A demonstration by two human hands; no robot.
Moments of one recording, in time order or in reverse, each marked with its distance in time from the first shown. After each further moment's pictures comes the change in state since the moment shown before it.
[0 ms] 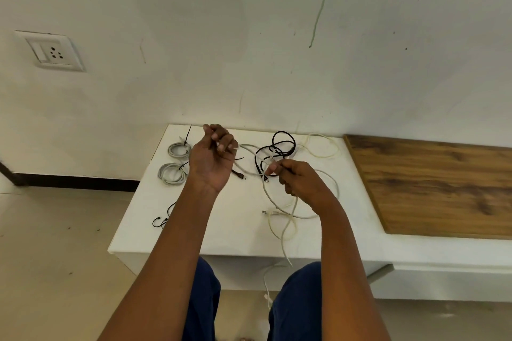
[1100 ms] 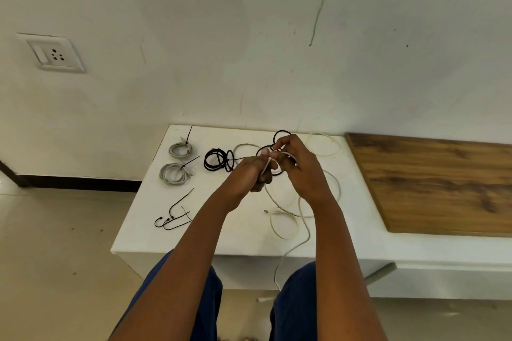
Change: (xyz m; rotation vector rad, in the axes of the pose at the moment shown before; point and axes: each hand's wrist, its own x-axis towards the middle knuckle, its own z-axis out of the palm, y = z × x) left_hand -0.011 -0.040 -0.016 1.269 -0.110 -0.242; right_hand -0.001 -0.014 0.004 -0.211 0.255 -0.304
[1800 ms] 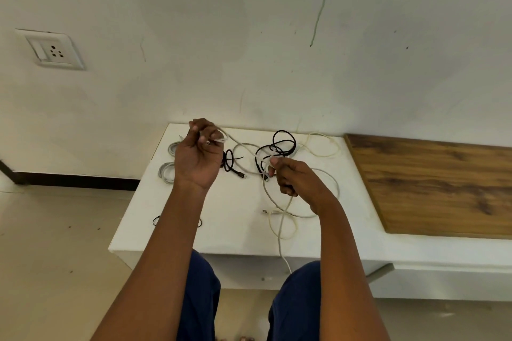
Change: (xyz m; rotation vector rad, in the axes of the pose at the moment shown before) left_hand -0.008 0.027 -0.053 -1.421 0.072 0.342; right_hand -0.008 0.001 -0.003 0.360 -0.327 0.318
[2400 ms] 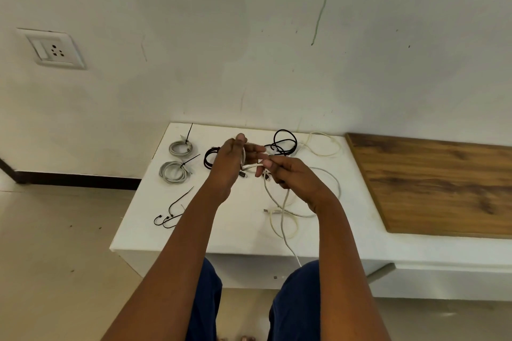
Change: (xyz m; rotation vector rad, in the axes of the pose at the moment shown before) left_hand -0.002 -0.037 -0.019 1.278 0.052 -0.042; right_hand -0.002 -0.011 0.008 -0.170 -0.076 -0.137
